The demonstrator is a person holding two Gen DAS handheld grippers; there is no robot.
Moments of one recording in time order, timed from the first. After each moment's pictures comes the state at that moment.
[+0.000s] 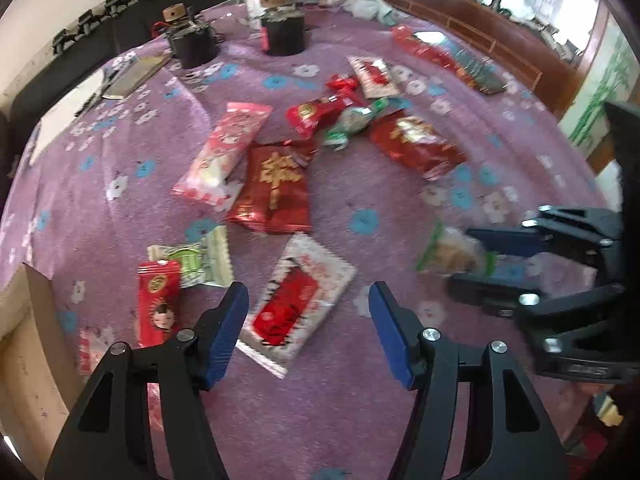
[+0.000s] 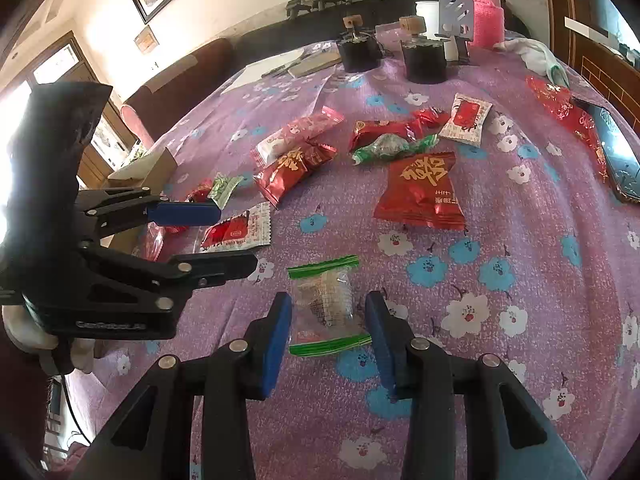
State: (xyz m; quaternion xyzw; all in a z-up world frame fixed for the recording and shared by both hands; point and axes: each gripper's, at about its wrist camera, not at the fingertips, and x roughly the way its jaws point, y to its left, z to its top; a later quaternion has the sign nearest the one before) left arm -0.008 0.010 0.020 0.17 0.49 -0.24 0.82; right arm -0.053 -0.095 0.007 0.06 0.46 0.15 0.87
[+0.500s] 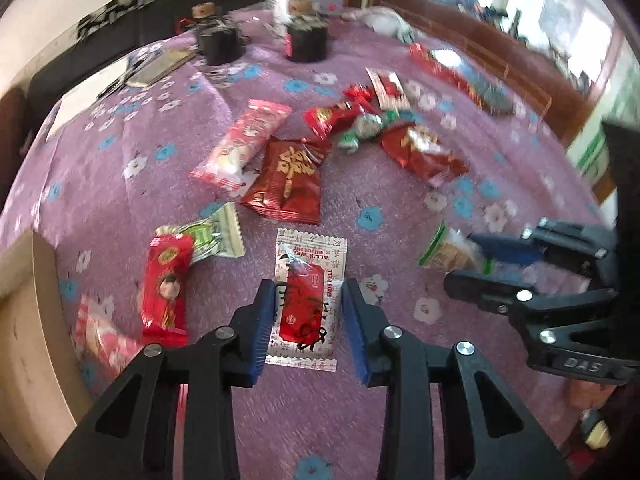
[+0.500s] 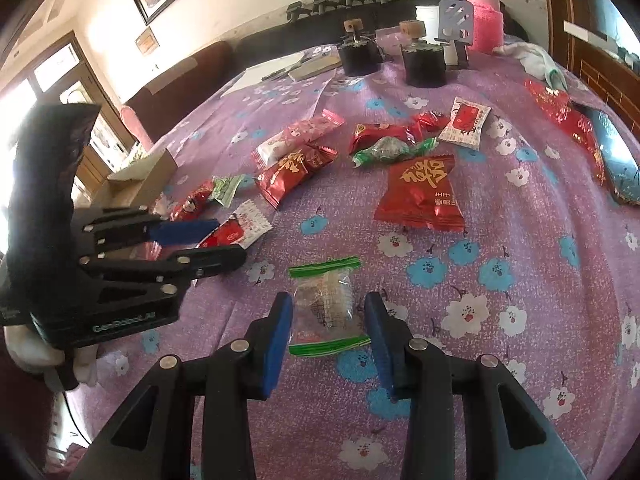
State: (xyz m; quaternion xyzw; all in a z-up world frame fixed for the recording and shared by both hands) left arm -0.022 0.028 0.028 0.10 0.48 -0.23 0.84; right arm -0.056 -0.098 0.008 0.07 0.46 0.16 0.87
